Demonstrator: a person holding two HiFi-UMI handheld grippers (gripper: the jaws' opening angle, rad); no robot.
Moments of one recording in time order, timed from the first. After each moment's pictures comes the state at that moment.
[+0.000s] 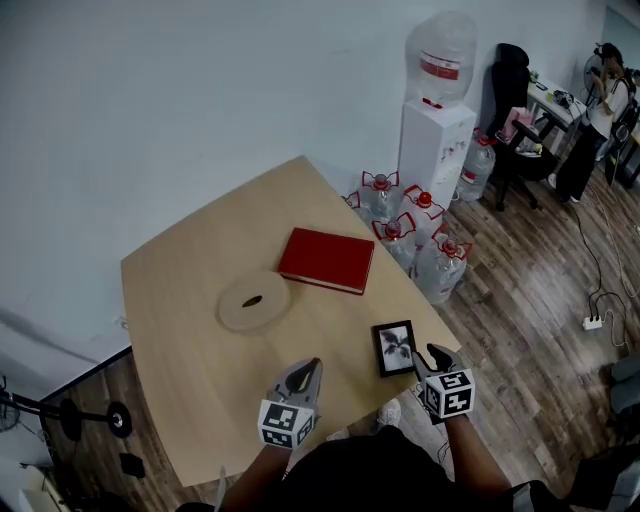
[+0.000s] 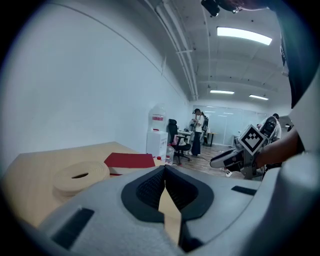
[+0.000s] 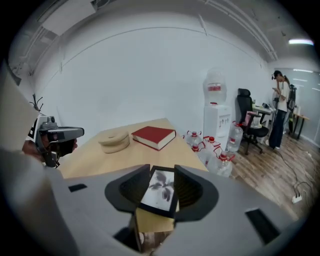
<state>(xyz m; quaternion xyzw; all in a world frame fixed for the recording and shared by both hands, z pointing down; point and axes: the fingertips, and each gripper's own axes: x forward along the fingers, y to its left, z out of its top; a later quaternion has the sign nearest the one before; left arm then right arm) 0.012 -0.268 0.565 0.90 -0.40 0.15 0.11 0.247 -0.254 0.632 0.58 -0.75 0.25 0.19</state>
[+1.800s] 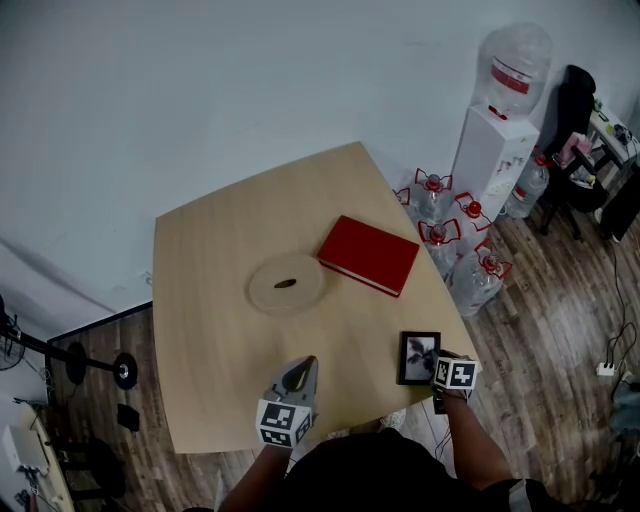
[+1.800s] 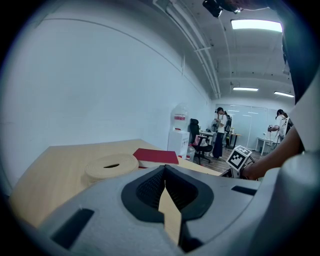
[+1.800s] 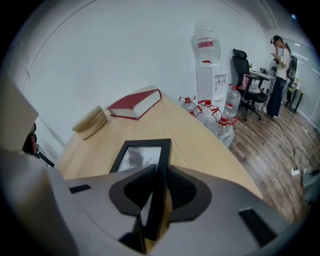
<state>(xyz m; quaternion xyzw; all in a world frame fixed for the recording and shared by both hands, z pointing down) -0.055 -0.275 0.576 0.83 -0.52 0.14 0.13 0.263 -0.309 0.772 0.56 -0.68 0.40 0.27</state>
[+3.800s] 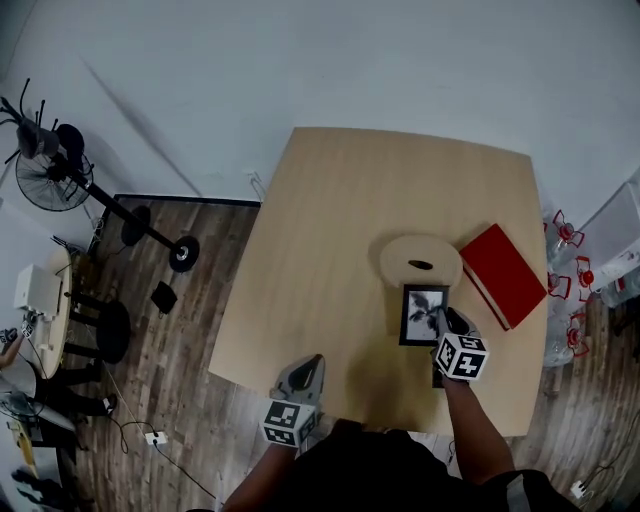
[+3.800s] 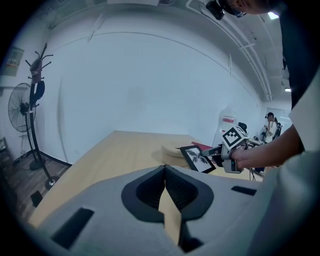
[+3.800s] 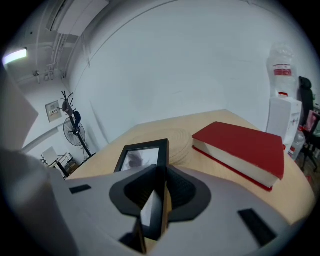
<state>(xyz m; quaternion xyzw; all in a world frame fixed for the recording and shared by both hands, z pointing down) -0.251 -0.167 0.602 0.65 -0.72 0.11 0.21 -0.069 -0.416 0.683 0.38 -0.87 0.24 0.21</state>
